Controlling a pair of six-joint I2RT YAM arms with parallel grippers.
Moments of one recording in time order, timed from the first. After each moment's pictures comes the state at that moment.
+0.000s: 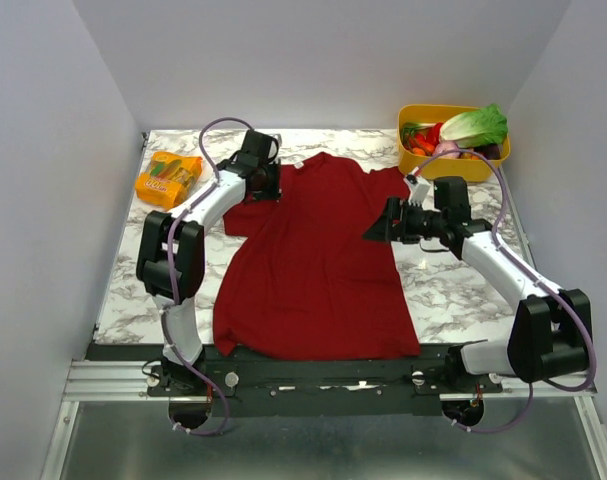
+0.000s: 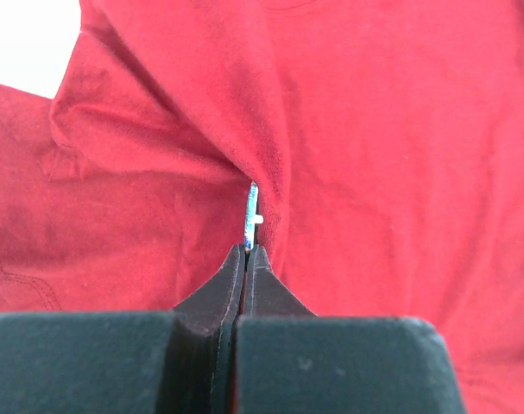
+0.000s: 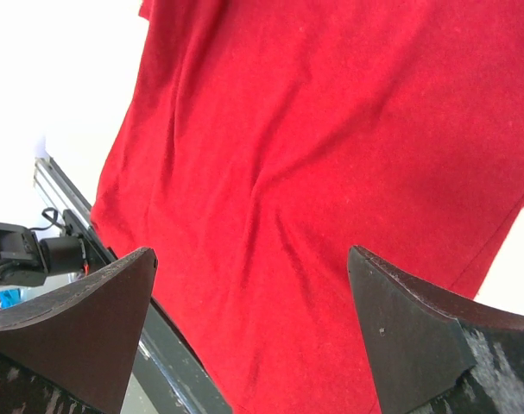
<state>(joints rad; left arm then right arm) -0.35 1.93 1.55 -0.48 0.08 -0.28 0.18 1.34 0.86 -0.25 -0.68 0.31</state>
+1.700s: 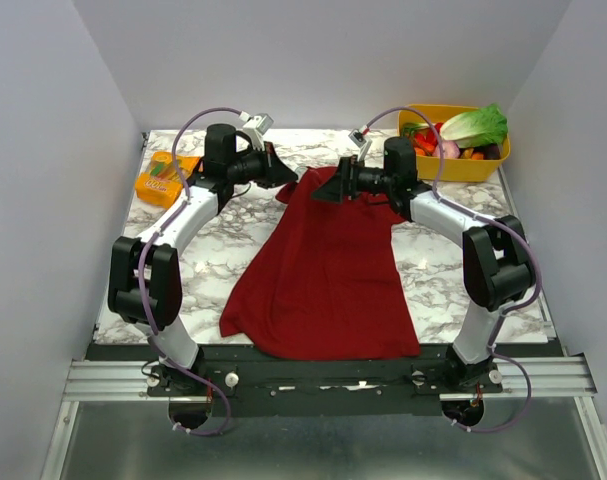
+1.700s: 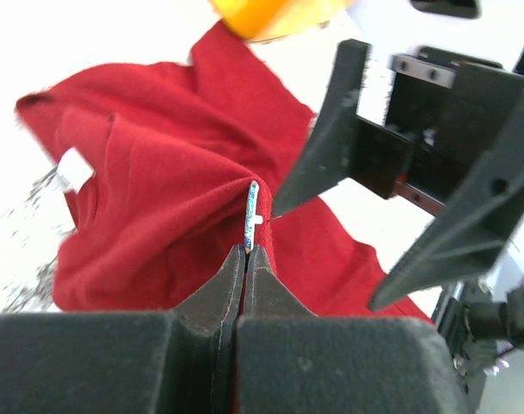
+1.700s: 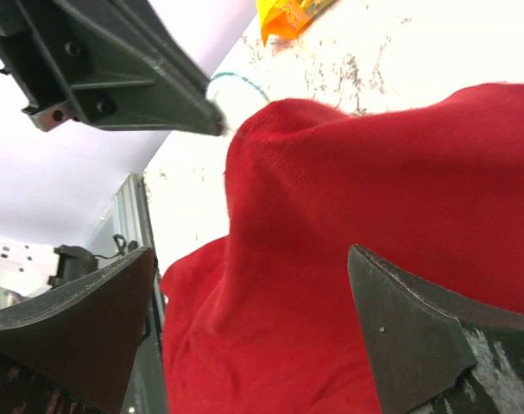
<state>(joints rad) -0.24 1.69 1.30 0.02 0.74 -0.35 0.38 1.84 1.26 0.29 -0.88 0.49</state>
